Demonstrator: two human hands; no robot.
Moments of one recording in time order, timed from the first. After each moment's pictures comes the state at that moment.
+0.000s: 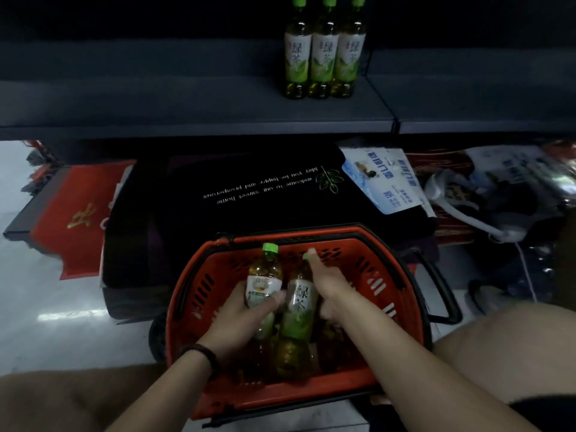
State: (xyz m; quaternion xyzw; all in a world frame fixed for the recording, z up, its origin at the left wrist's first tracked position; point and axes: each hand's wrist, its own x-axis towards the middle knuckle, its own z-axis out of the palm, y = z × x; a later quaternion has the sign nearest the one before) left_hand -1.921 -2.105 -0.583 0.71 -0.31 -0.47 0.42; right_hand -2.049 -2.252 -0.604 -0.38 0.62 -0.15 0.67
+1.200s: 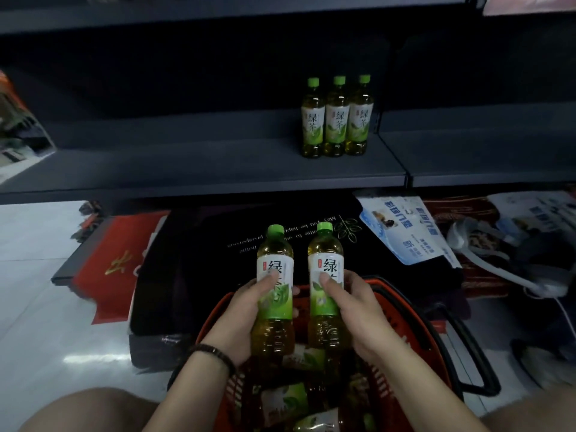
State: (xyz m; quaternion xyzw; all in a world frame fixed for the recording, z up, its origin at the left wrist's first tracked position) left_hand -1.889 -2.158 -0.508 0.57 -0.16 -0.57 0.57; right_hand -2.066 -2.261 -0.520 -0.53 0.40 -0.30 0.69
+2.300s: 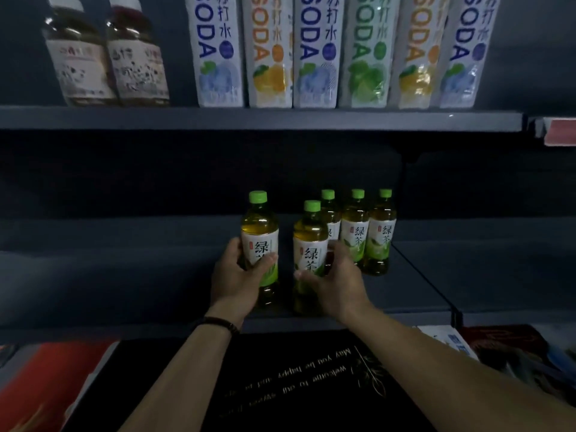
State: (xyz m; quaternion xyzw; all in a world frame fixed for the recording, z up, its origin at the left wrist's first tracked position) left_hand -1.700 -2.428 -0.419 0.61 -0.37 -0.21 0.66; right_hand -1.865 -2.520 -0.421 -0.74 0.38 -0.41 0.38
